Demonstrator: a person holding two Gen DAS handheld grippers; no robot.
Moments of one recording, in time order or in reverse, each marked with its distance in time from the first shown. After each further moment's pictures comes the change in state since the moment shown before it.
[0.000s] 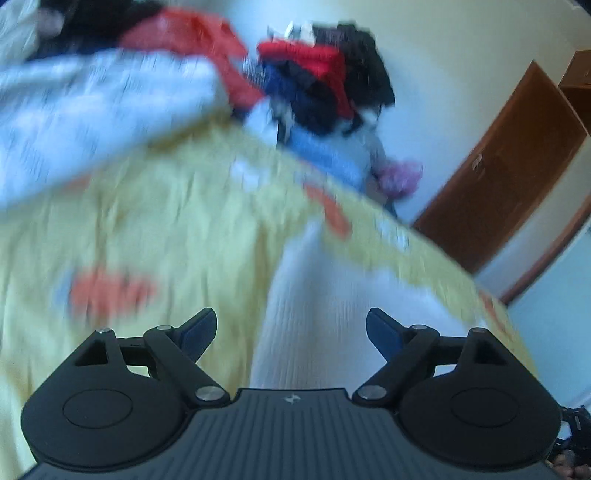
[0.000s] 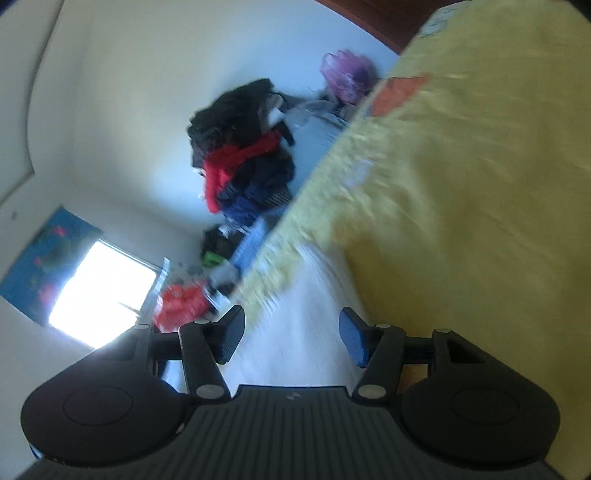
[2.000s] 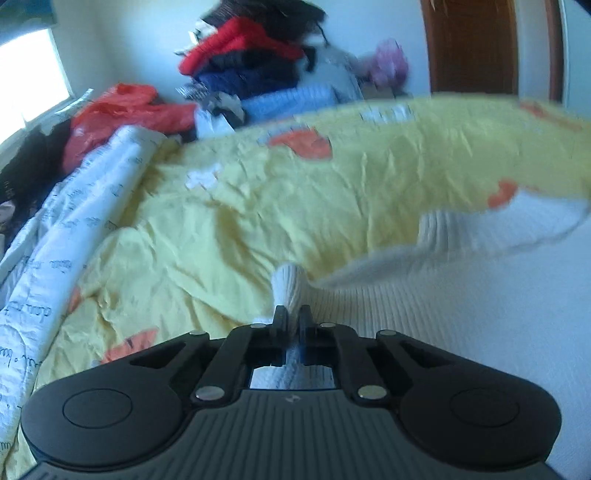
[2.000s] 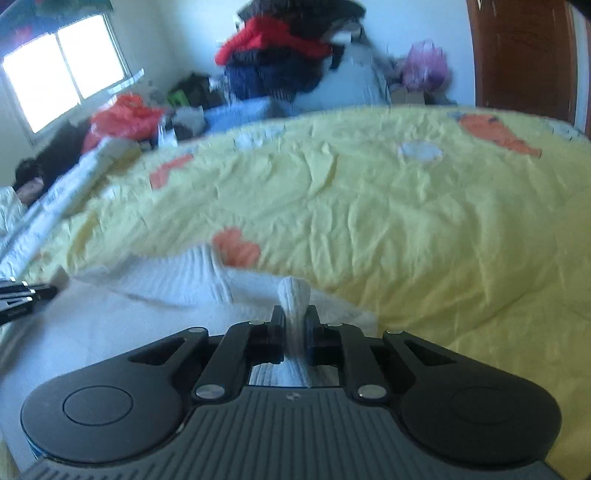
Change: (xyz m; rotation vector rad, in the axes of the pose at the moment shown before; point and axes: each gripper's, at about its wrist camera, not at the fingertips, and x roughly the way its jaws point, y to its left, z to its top) left arm 0.054 -0.099 -0.036 0.660 0.038 0.353; right arm 0.083 0.099 -0.020 -0.710 0.221 -0.255
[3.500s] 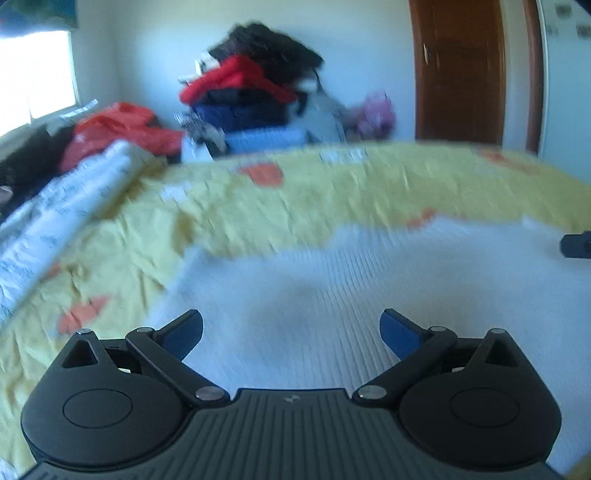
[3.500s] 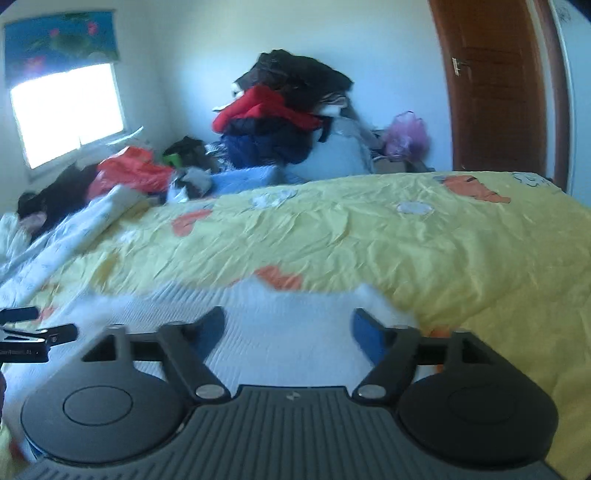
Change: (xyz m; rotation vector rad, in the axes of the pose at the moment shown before) left arm -0.047 -0.066 -0.050 -0.065 -0.093 -0.063; right arm -0.040 0.071 -0.073 -0.079 -0.152 -0.121
